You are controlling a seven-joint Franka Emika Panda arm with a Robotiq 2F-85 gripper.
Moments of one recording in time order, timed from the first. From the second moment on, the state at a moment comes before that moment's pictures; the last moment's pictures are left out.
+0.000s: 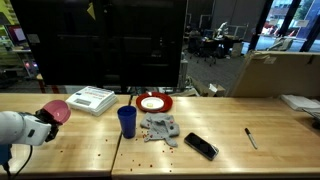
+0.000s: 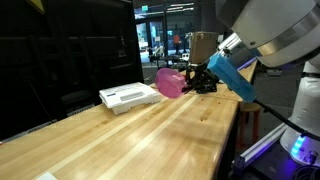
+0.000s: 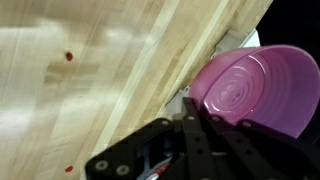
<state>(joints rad) 0.20 -0.68 1.23 -2.78 2.38 3.30 -0.21</state>
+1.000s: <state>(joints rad) 0.44 -0.53 0.92 -2.78 2.36 3.41 -0.37</state>
